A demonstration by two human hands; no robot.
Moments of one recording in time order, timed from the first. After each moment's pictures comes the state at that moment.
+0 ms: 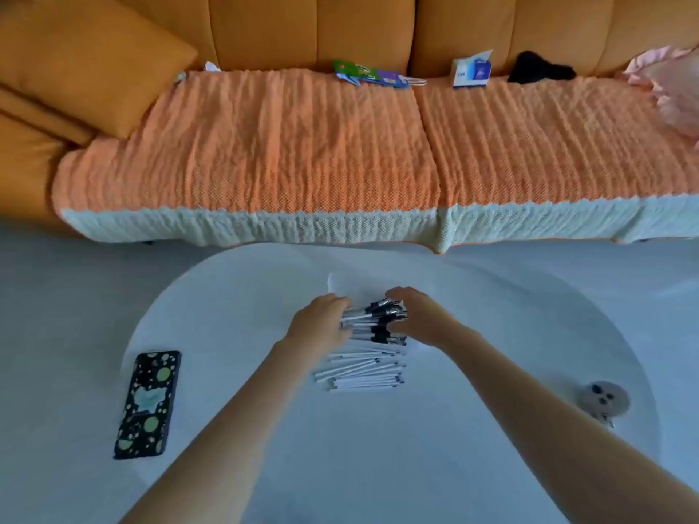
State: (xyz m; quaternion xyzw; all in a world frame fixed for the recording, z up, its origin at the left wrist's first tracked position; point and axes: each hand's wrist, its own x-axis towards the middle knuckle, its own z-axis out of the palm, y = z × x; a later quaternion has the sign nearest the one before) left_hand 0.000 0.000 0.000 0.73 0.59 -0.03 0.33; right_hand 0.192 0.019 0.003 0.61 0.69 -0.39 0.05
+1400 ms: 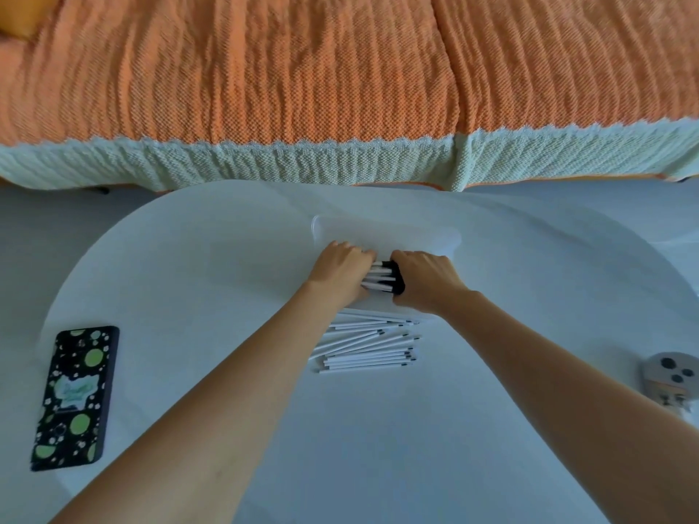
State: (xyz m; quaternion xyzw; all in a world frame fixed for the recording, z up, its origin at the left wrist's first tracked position) left_hand 0.042 0.054 -0.116 0.85 0.49 -0.12 0.14; right_hand 0.196 0.046 -0.119 0.56 0.80 -0.17 0.13
